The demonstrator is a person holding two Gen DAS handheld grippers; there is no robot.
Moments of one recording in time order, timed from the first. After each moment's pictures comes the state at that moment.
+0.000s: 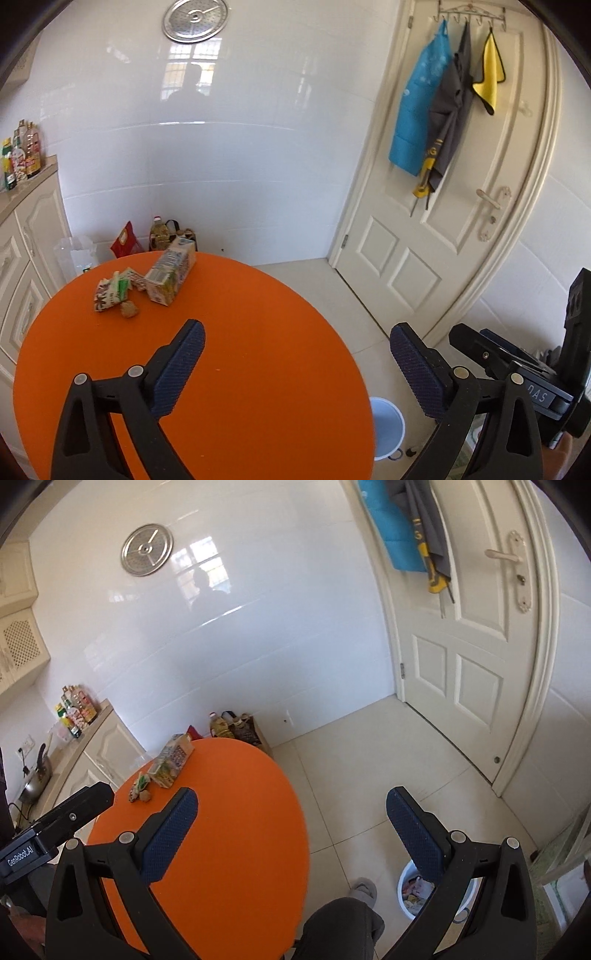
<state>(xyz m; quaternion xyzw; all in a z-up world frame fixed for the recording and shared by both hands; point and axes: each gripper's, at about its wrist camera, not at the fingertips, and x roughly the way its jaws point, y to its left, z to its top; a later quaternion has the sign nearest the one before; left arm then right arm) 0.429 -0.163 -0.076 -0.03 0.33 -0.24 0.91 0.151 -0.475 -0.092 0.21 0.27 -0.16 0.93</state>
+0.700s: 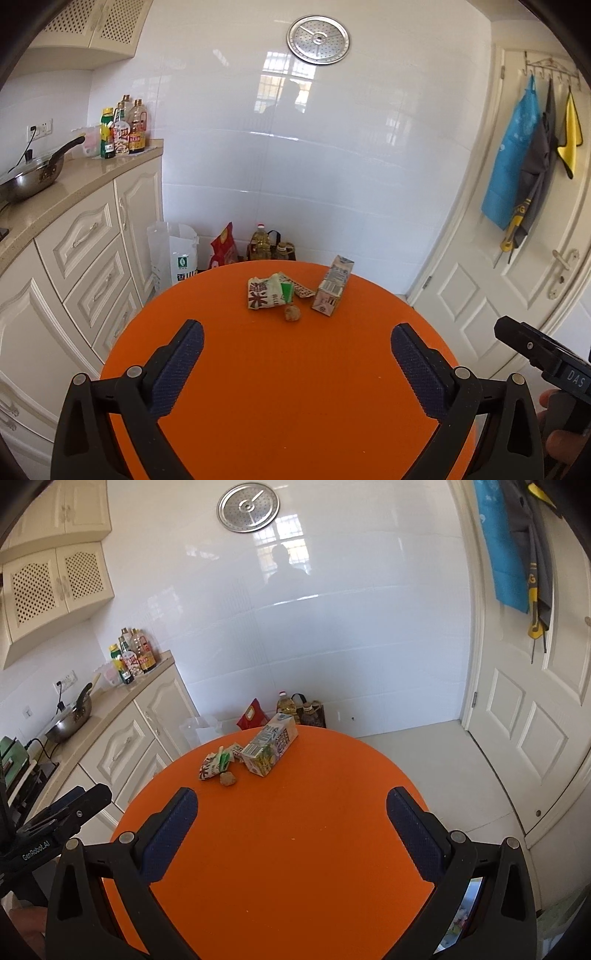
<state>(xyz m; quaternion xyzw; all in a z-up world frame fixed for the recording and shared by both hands) 0.364 -0.035 -0.084 -0.08 0.31 -0.09 0.94 0.250 -0.349 -0.077 0.13 0.30 -0.05 0.95</state>
